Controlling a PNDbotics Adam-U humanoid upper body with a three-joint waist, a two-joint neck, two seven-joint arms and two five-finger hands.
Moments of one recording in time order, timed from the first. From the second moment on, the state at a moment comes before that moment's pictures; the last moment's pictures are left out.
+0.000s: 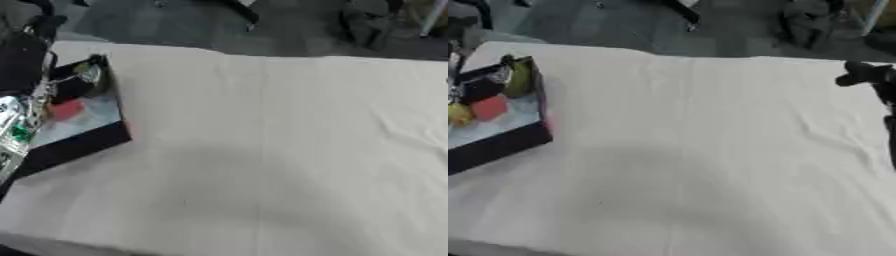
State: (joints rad) left arm -0.28 0.68 -0.01 -1.87 -0.77 0.36 0.26; right arm -0.28 -0.44 0.10 -1.98 -0.23 -0.48 0.07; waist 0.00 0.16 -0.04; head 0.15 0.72
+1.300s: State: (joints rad) left arm -0.36 0.21 -0.64 -1.95 -0.17 -0.23 -0.62; right arm -0.31 -0.59 0.00 -1.98 -0.42 -0.62 -0.02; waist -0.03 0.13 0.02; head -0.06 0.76
